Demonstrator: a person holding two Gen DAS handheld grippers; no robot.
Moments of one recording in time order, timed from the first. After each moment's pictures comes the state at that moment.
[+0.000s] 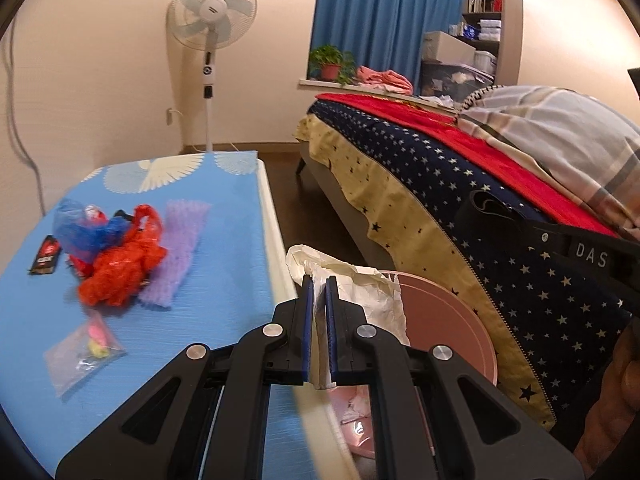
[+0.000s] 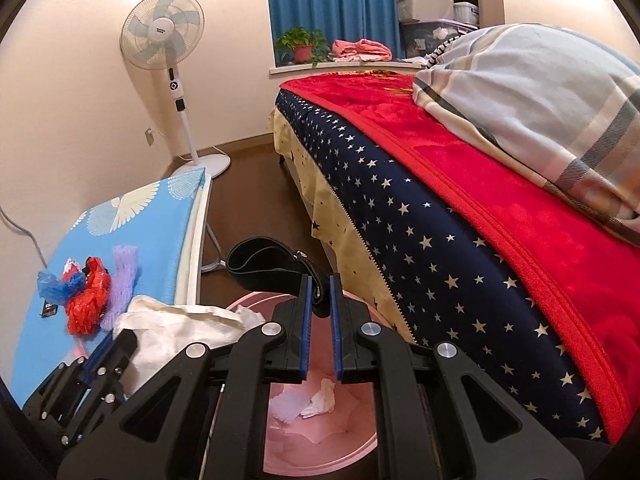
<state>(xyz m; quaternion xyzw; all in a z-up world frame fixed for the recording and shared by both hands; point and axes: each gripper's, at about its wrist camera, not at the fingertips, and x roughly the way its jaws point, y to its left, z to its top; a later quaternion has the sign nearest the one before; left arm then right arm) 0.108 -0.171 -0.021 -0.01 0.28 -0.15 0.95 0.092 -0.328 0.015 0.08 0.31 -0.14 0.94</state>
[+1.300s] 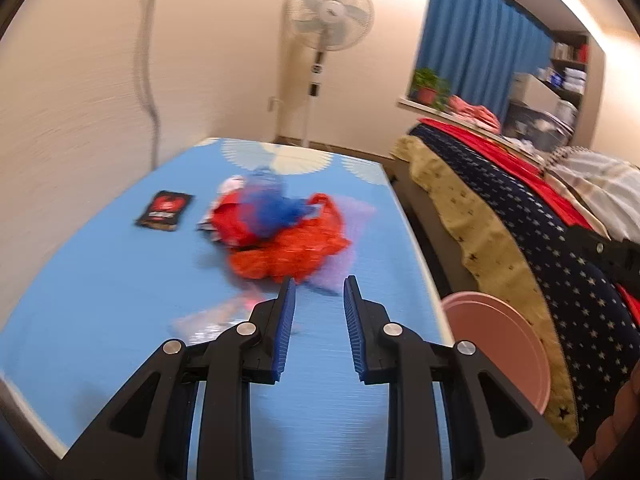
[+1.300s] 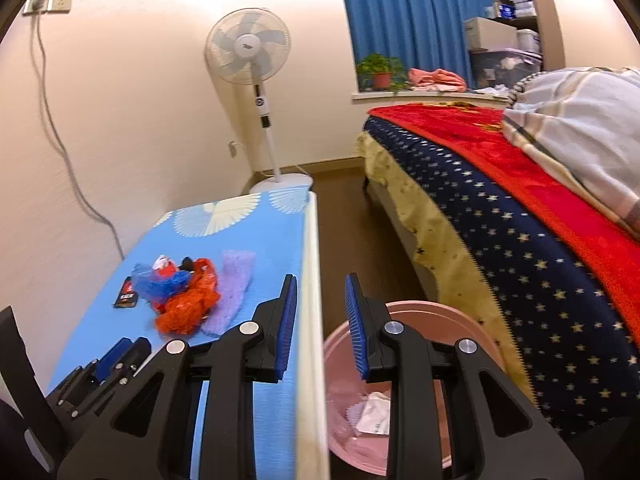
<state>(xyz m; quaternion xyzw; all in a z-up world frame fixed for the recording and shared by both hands) 0.088 -0.027 -0.015 -0.10 0.28 0.01 0.95 0.086 -0.226 0.031 0.07 0.25 0.00 0.97</state>
